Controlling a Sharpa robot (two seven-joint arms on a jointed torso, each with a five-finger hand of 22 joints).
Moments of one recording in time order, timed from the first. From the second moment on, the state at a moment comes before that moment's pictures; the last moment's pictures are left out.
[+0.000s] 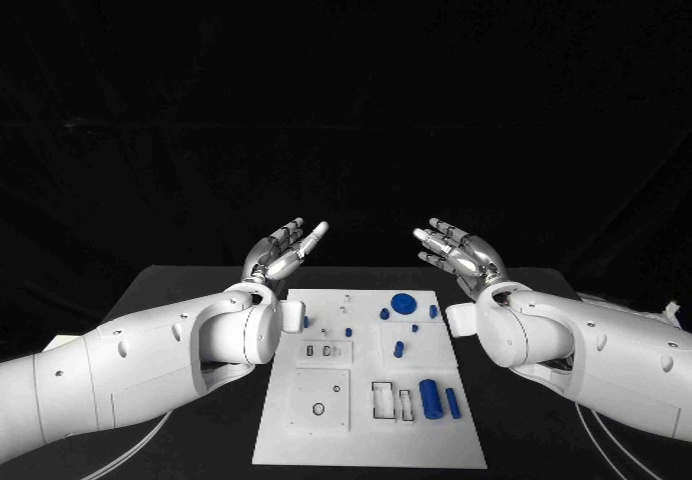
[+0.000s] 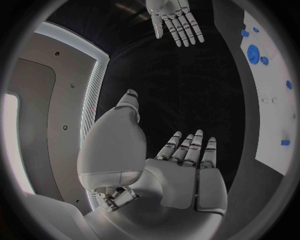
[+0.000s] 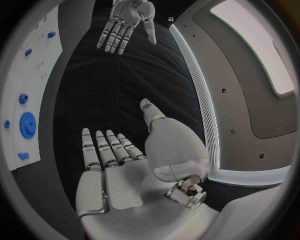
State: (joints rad) left arm 1.12 -0.73 -0.03 1.51 0.08 -0.63 0.51; left_hand 1.18 -0.24 -0.01 0.29 0.16 0.28 0.14 0.03 0.03 0.21 0.20 0.03 0.03 0.31 0.19 0.03 0.04 0.14 0.10 0.27 0.02 0.02; right arm 1.08 -0.79 0.01 1.49 -0.09 -0.51 0.42; right_hand 1.12 0.09 0.07 -0.08 0.22 0.27 0.14 0.03 0.03 0.33 0.21 0.03 0.04 0.30 0.20 0.03 0.03 0.08 0.33 0.28 0.04 0.04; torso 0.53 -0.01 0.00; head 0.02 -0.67
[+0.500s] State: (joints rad) left arm 1.12 -0.78 -0.03 1.50 0.09 -0.58 0.52; left_hand 1.32 -0.06 0.11 0.27 0.13 0.90 0.22 0.16 0.09 0.94 0.19 0.17 0.08 1.03 0.14 0.24 0.13 0.18 0.86 0.25 0.31 0.15; right arm 1.11 -0.79 0.02 1.38 -0.36 -0.39 0.38; right_hand 1.27 0.09 0.14 -0.22 0.22 0.80 0.20 0.09 0.06 0.90 0.19 0.09 0.06 0.92 0.16 0.12 0.06 0.15 0.80 0.26 0.18 0.09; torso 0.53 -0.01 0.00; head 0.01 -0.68
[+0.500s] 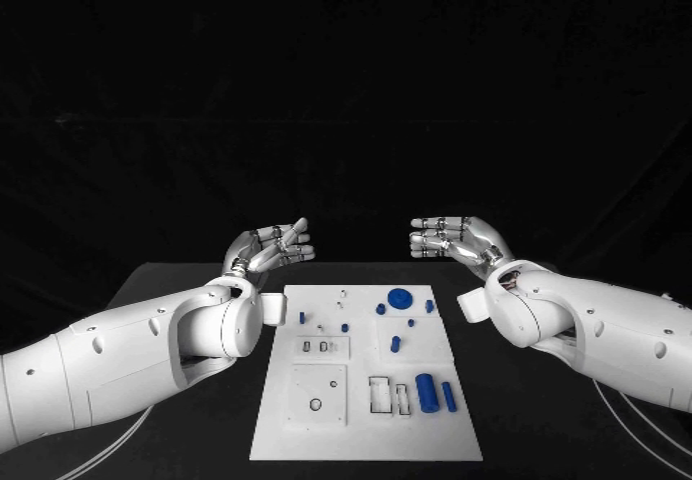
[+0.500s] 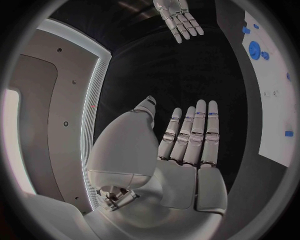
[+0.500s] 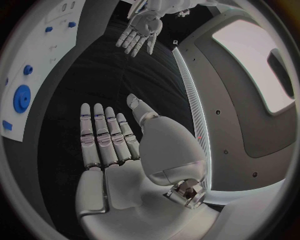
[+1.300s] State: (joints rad) left arm 1.14 -0.94 -0.02 1.76 0.10 -0.41 0.51; left_hand 1.38 -0.06 0.10 0.18 0.13 1.03 0.18 0.11 0.07 1.16 0.11 0.11 0.08 1.29 0.05 0.37 0.35 0.18 1.11 0.15 0.46 0.21; right arm 1.21 -0.79 0.04 1.40 -1.33 -0.29 0.15; right_hand 1.26 -0.01 0.26 -0.28 0.22 1.09 0.14 0.07 0.07 1.25 0.08 0.07 0.07 1.45 0.00 0.21 0.18 0.17 1.29 0.09 0.61 0.29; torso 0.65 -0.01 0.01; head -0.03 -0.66
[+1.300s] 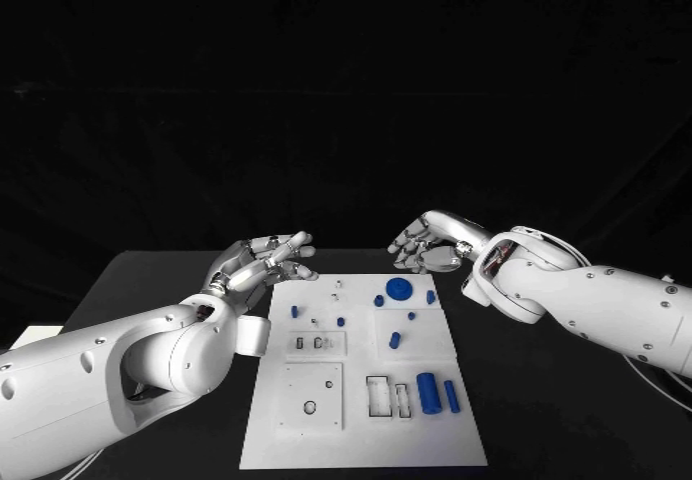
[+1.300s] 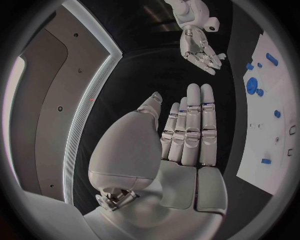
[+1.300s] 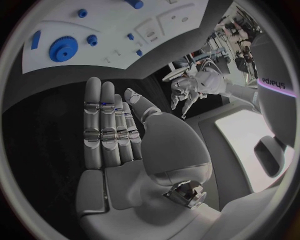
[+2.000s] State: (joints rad) left arm 1.17 -0.98 0.00 1.83 0.11 -0.39 0.50; left_hand 1.38 -0.05 0.08 0.16 0.13 1.03 0.18 0.07 0.07 1.14 0.13 0.07 0.08 1.21 0.06 0.37 0.41 0.18 1.07 0.16 0.50 0.25; right arm 1.24 -0.76 0.04 1.43 -1.76 -0.14 -0.03; right_hand 1.24 -0.07 0.33 -0.23 0.18 1.11 0.15 0.07 0.07 1.19 0.09 0.06 0.07 1.45 0.00 0.20 0.29 0.15 1.32 0.09 1.02 0.70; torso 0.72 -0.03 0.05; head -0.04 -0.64
